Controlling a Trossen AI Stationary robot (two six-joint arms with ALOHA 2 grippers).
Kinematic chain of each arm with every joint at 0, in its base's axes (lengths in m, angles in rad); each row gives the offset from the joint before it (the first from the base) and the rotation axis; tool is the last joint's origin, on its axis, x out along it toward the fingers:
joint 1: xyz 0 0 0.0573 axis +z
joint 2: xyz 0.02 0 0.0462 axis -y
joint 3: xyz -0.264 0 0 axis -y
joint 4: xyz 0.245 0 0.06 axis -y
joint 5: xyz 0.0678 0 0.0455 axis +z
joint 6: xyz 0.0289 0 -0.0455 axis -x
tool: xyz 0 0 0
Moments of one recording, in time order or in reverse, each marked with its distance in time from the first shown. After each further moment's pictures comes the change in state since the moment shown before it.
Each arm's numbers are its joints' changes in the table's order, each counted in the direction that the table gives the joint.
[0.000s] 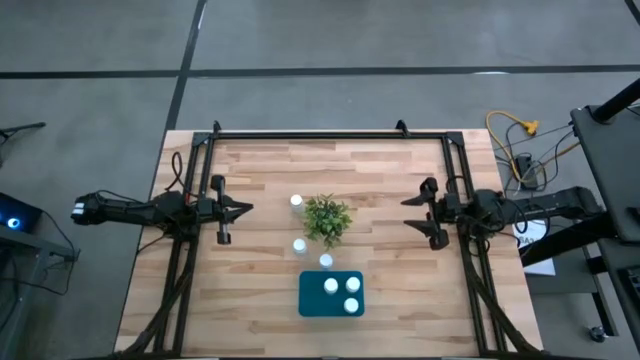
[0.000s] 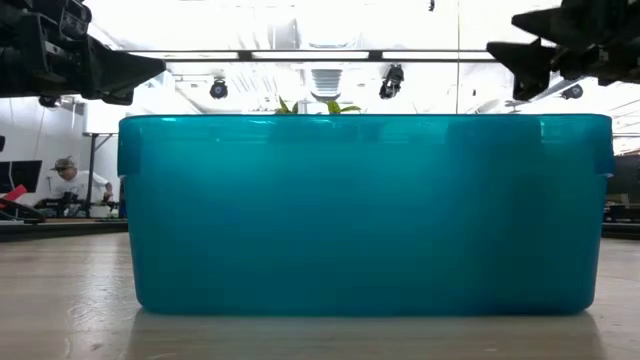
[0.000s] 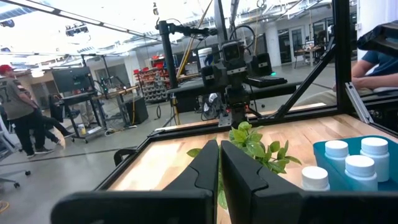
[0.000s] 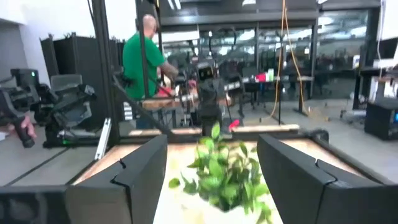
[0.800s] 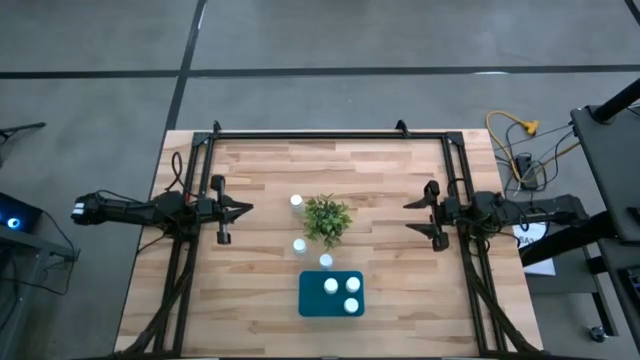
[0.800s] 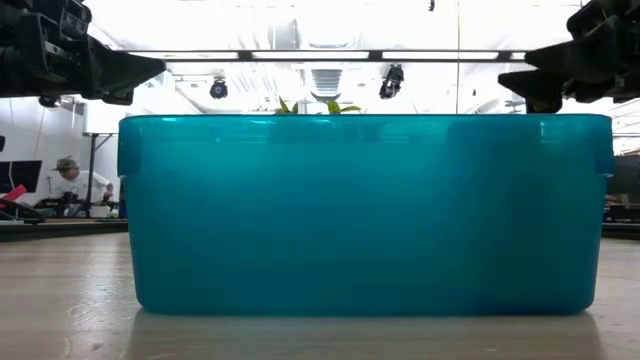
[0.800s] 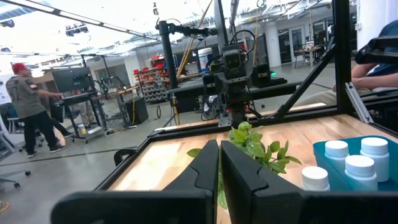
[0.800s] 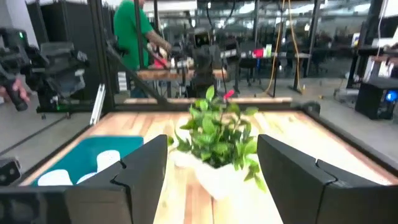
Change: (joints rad) left arm 0.000 0.000 0.000 0.000 0.000 0.000; right arm 0.000 0.240 -0.009 -0.358 -0.007 0.025
